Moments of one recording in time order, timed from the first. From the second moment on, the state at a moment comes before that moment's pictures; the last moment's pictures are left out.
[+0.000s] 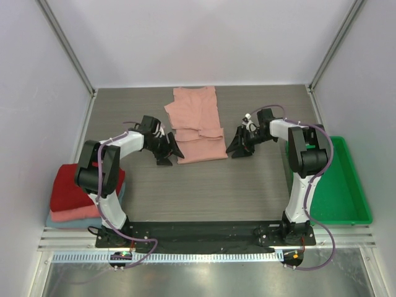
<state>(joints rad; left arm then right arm) -0.26 1.80 1.06 -0.41 0.49 -0.66 0.12 2.02 1.25 -0.52 -0.88 0.34</state>
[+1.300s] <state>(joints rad) -0.28 1.80 1.21 -0.51 0.55 -0.67 0.18 1.93 1.22 -0.44 -0.96 0.44</state>
